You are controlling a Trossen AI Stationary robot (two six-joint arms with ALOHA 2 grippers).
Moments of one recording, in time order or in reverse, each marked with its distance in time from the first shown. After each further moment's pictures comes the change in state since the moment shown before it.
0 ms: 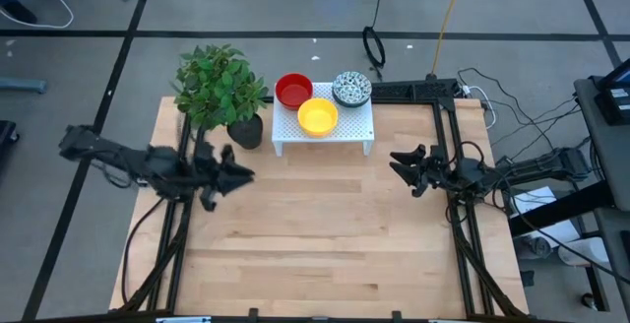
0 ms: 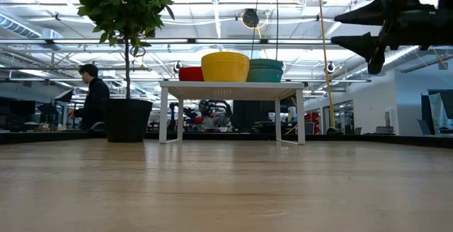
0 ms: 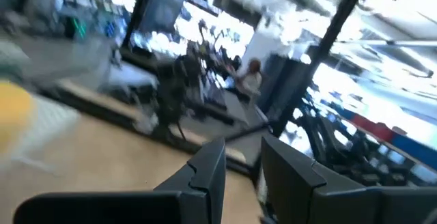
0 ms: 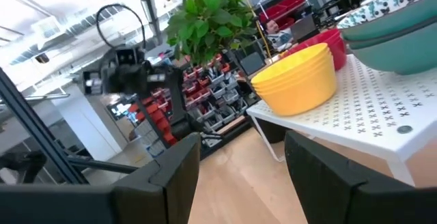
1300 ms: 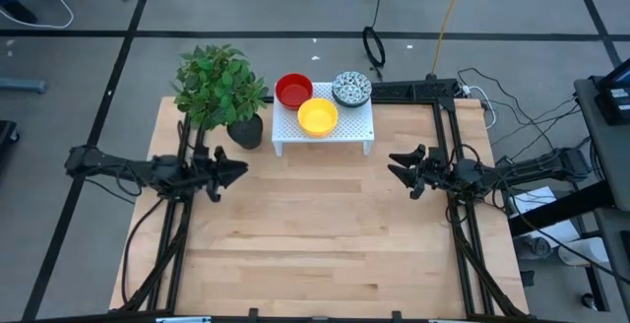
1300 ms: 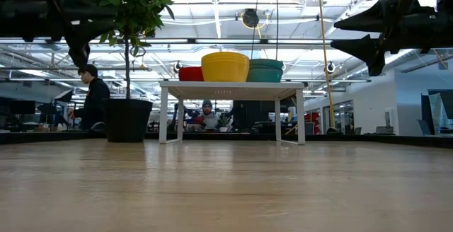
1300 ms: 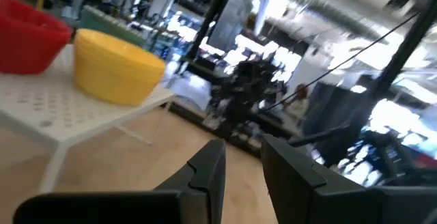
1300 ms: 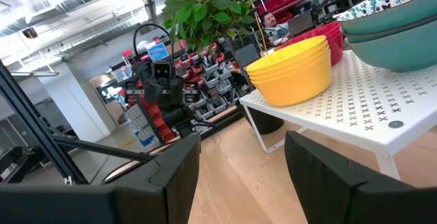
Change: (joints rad) left arm 0.146 -0.413 -0.457 0.063 -0.073 -0.010; right arm 0.000 0.003 0.000 -0.050 -0.007 -0.060
